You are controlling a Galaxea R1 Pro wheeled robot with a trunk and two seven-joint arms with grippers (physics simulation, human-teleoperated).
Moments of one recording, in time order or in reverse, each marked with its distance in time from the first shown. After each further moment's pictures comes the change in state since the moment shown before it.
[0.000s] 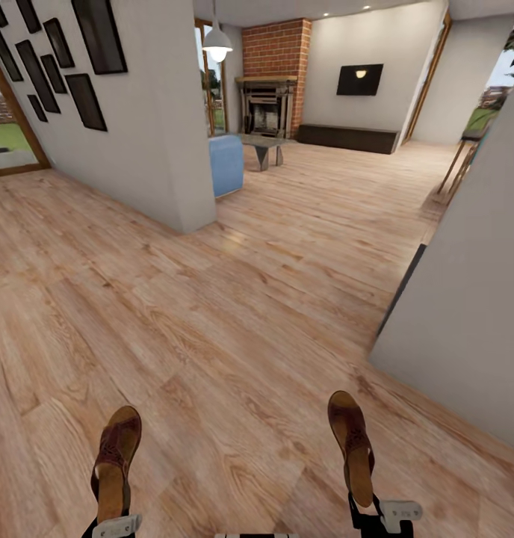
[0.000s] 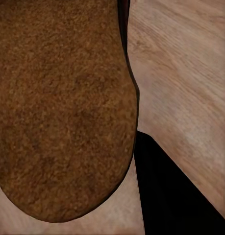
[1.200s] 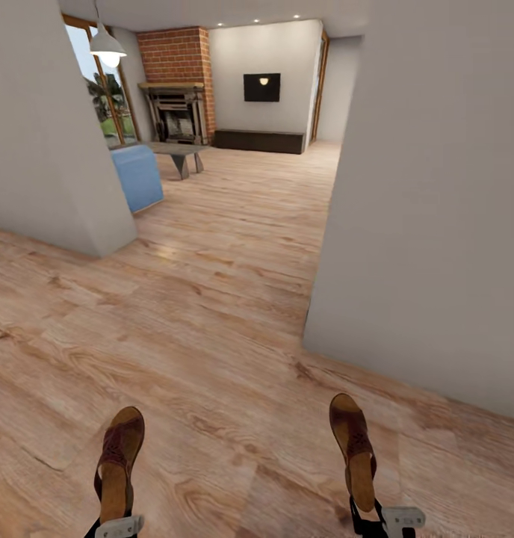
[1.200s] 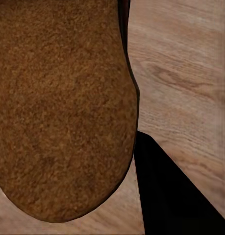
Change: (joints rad) left arm 0.001 -0.006 -0.003 0.002 -0.009 0.000 -0.003; right arm 0.000 -0.001 -0.002 0.045 -0.002 -0.063 -0.001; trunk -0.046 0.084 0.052
